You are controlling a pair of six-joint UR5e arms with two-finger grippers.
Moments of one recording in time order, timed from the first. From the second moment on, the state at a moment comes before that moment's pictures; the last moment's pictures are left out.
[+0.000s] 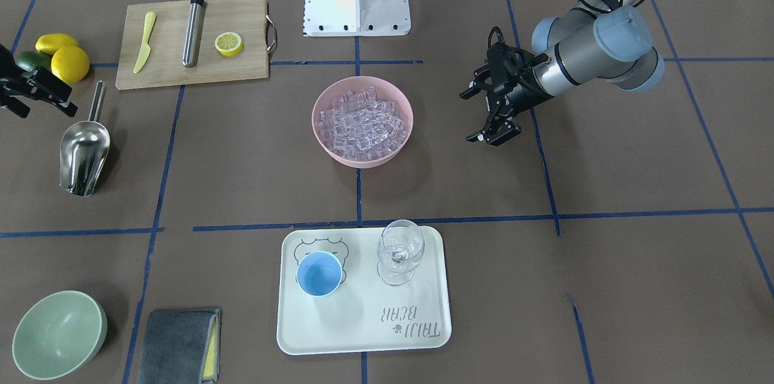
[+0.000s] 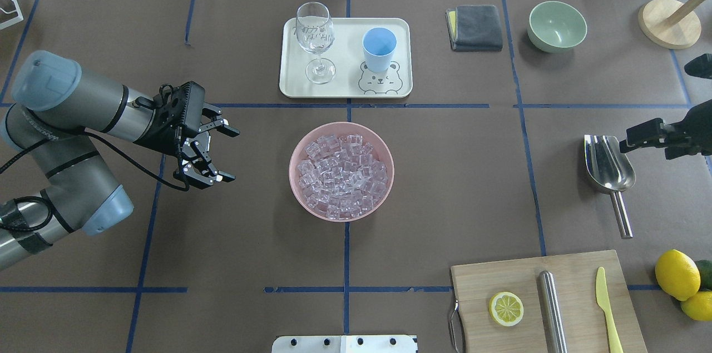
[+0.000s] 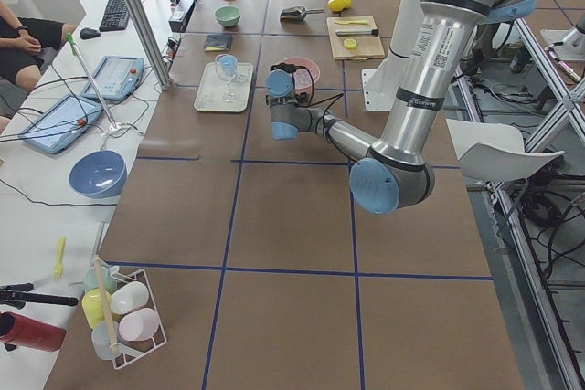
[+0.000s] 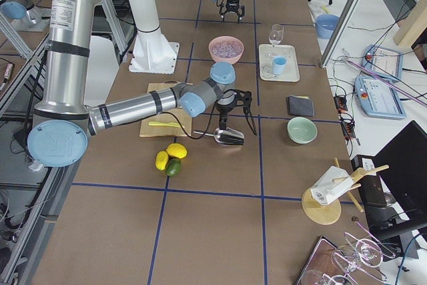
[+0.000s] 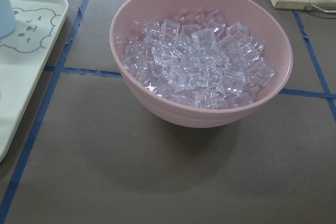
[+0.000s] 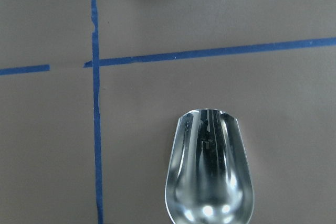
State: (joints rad) left arm -0.74 -1.91 -1.57 -2.63 -2.33 0.07; right arm 1.01 -1.74 1.97 -1.19 2.24 0.92
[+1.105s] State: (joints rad) left arm -0.74 -1.91 -1.56 -2.63 -2.33 0.07; right arm 0.79 -1.76 1.88 -1.17 2.14 1.02
